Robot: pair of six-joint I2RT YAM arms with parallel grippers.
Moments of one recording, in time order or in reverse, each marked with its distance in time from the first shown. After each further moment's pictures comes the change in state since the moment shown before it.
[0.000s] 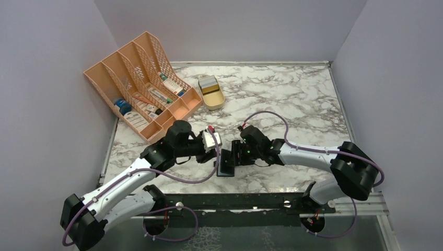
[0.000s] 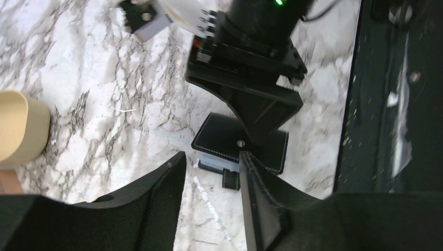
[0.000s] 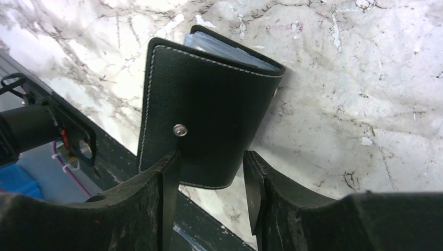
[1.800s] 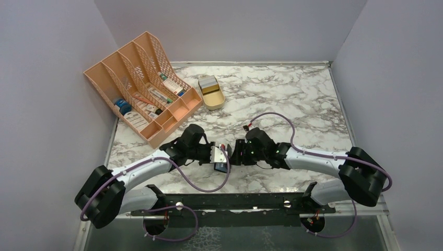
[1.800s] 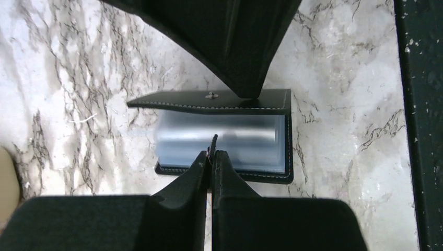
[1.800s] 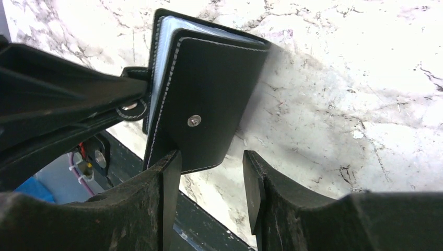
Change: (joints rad) left arm 0.000 0.336 -0.096 0.097 0.093 0.535; right arm 0.000 -0.067 -0.071 0.074 0.054 0.053
